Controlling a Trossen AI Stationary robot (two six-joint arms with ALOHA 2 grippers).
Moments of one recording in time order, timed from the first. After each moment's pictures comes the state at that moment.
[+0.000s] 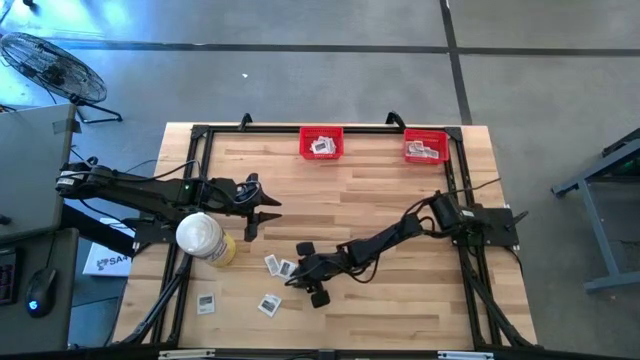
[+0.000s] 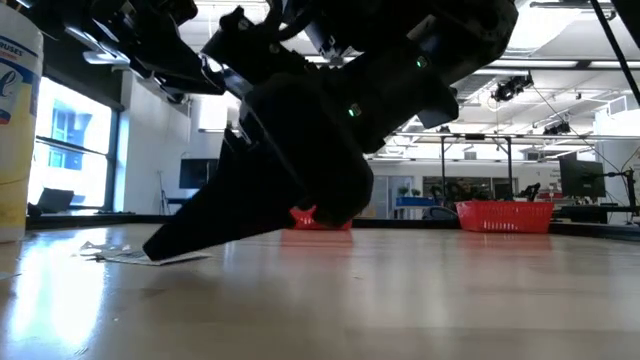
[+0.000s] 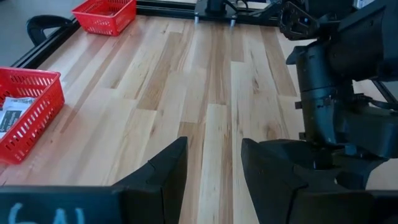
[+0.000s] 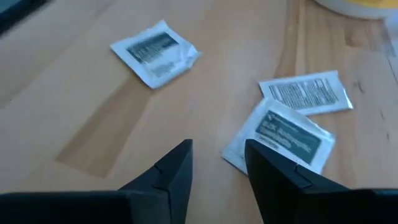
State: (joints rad) left arm -0.07 0.88 0.53 -0.06 -0.12 -0.11; right arm 0.31 2.26 1.36 0.31 0.03 -0.04
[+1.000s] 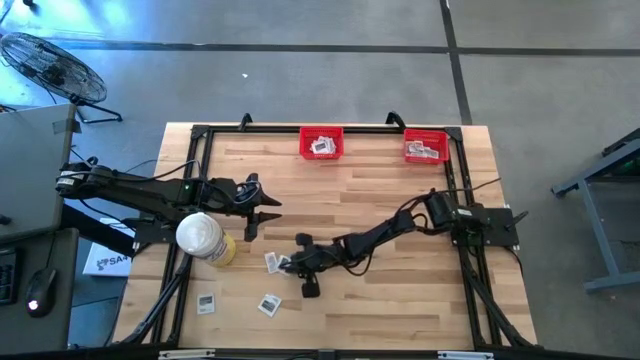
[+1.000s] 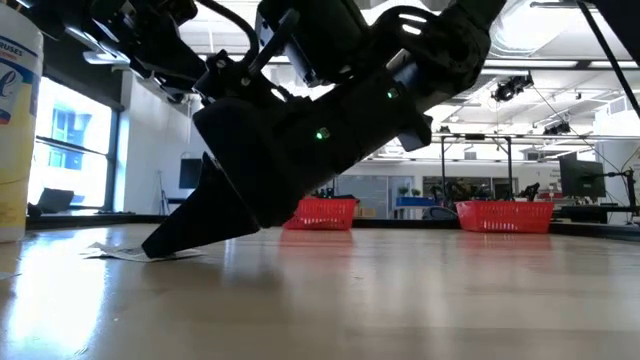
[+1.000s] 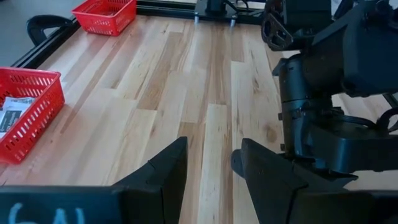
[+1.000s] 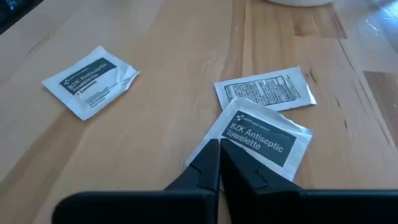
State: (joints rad) left arm -0.07 0.88 0.53 -0.06 -0.12 -0.11; right arm 0.25 2.35 1.36 0.31 0.07 0.09
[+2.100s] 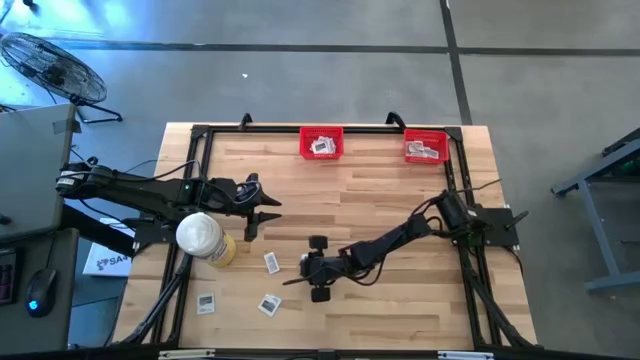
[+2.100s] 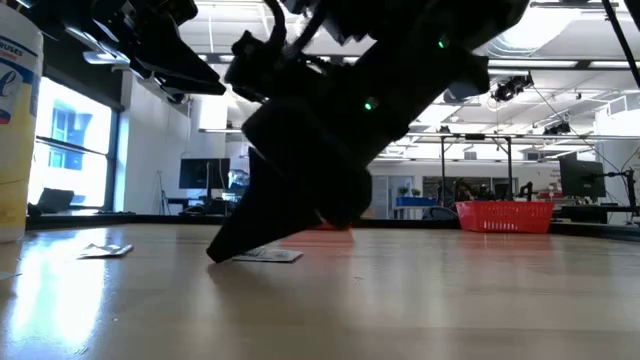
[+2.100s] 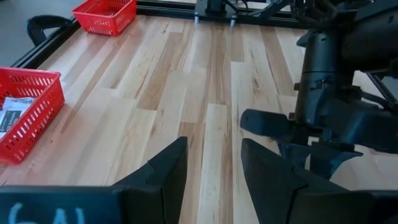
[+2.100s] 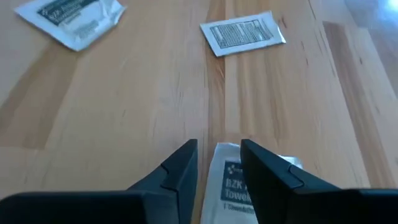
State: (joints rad) left arm -0.07 0.88 0.53 -0.06 -0.12 -0.11; right arm 0.34 2.21 1.36 0.09 0.28 0.14
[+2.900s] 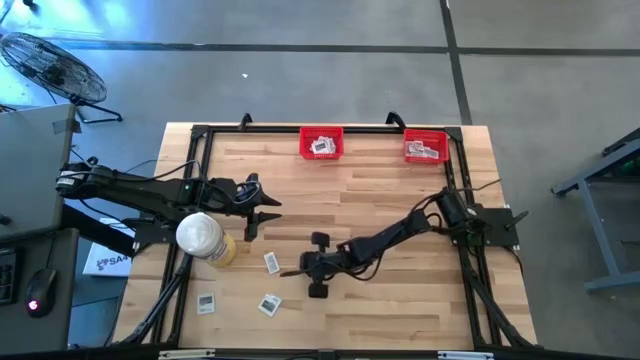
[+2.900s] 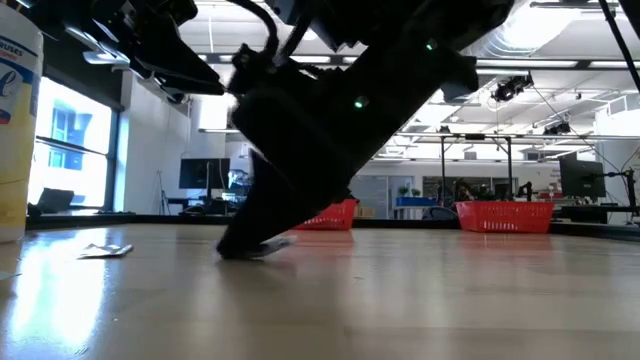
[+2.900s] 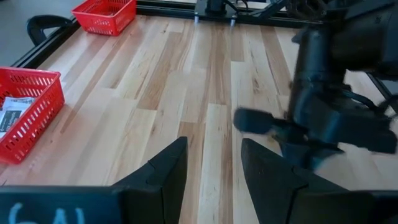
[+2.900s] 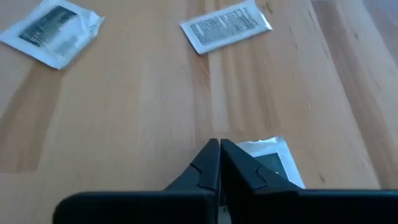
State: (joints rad) left arm -0.07 0.88 0.53 -0.06 -0.12 -0.11; right arm 0.30 2.20 1.36 -0.02 0.27 0.25
